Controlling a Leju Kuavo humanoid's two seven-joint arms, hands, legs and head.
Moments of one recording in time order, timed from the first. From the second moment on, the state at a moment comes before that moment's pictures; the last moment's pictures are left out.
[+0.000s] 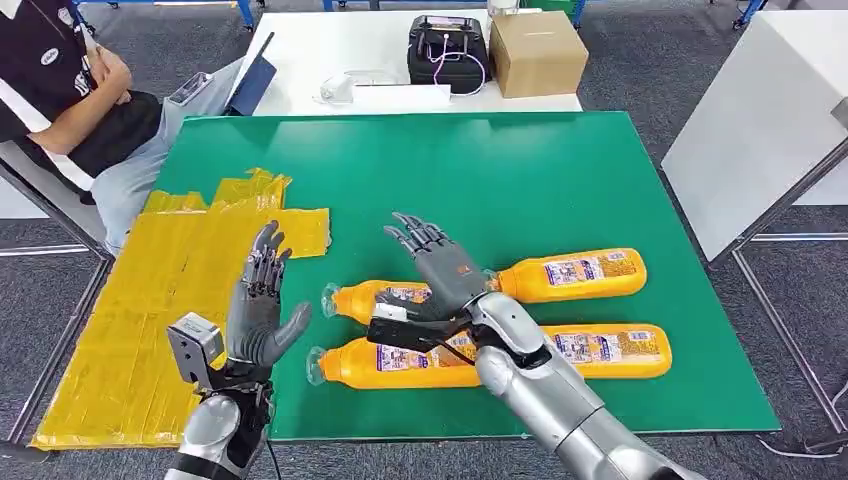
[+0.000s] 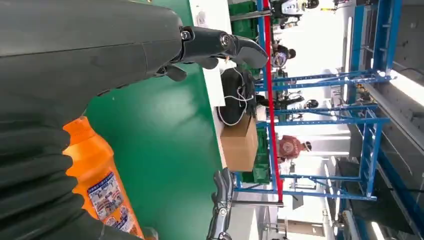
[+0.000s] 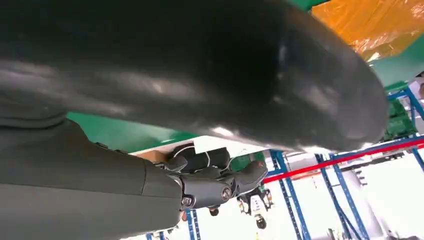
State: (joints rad) left arm -0.06 -0.13 -0.17 -1.47 -0.03 -0.04 -0.46; right arm -0.52 0.05 0.73 -1.05 0.76 -0.14 -0.14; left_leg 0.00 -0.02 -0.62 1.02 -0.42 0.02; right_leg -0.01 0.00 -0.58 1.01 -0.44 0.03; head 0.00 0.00
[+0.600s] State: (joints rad) left arm -0.05 -0.13 -0.16 -1.47 -0.03 -0.04 -0.46; right arm -0.52 0.05 0.74 -1.03 0.82 -0.10 -0.13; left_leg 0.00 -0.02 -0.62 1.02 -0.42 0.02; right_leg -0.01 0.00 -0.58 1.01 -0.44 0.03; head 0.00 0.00
